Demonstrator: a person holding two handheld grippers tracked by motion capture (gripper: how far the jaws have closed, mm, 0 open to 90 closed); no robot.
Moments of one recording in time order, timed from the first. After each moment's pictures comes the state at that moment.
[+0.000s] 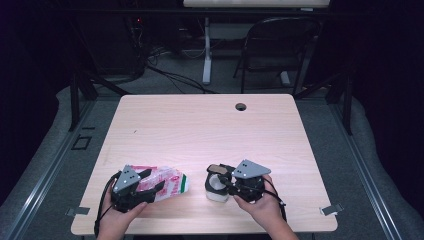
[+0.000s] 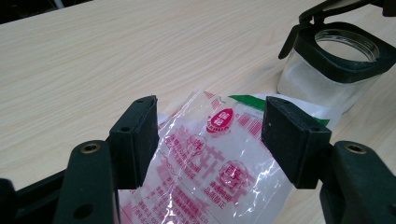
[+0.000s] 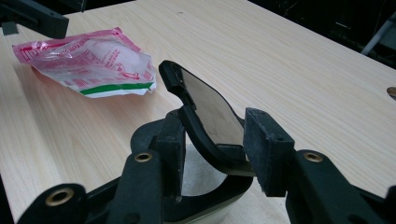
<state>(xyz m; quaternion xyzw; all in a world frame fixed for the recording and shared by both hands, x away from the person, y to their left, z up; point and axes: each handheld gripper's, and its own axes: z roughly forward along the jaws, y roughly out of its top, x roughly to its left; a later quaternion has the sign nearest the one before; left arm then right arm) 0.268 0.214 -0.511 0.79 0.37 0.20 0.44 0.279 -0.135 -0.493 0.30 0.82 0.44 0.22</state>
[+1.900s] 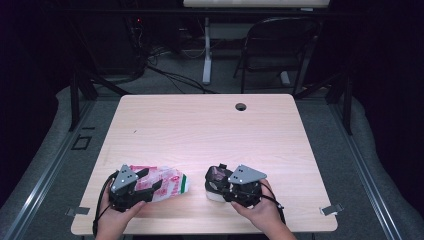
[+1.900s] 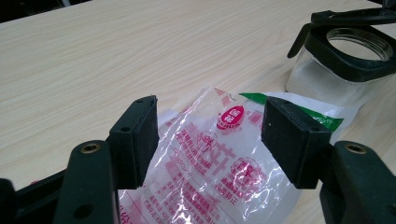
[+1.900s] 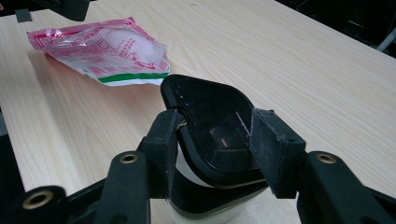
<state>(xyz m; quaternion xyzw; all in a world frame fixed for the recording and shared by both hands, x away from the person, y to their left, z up) 0.270 0.221 -0.512 0.79 0.38 0.20 0.44 0.272 -0.128 -0.500 0.28 0.83 0.43 0.21</state>
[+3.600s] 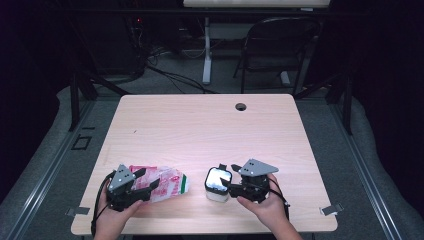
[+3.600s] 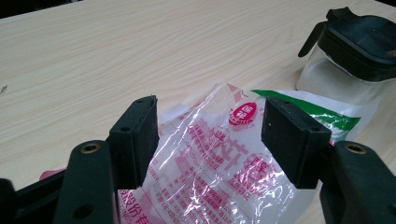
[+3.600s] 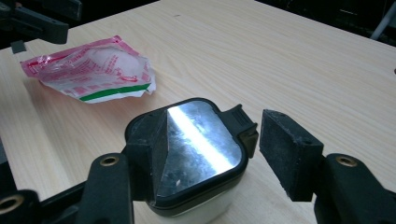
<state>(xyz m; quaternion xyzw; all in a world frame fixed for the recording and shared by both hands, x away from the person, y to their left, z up) 0.272 0.228 -0.516 0.78 0.39 0.21 0.44 0.282 -0.148 -0.498 0.33 0.80 0.46 0.19</state>
